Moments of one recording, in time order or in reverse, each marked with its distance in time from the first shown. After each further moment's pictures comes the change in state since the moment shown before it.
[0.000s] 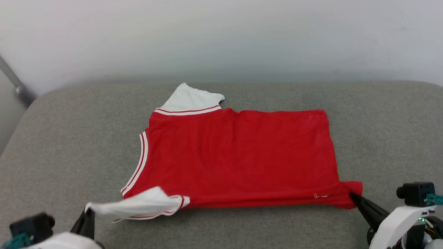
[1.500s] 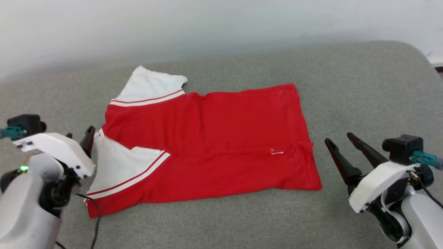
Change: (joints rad) left arm -0.732 -0.012 -0.091 0.791 -0.075 -0.332 0.090; right arm -0.217 0.116 -0.014 0.012 -0.193 -0.001 -0.081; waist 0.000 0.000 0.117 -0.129
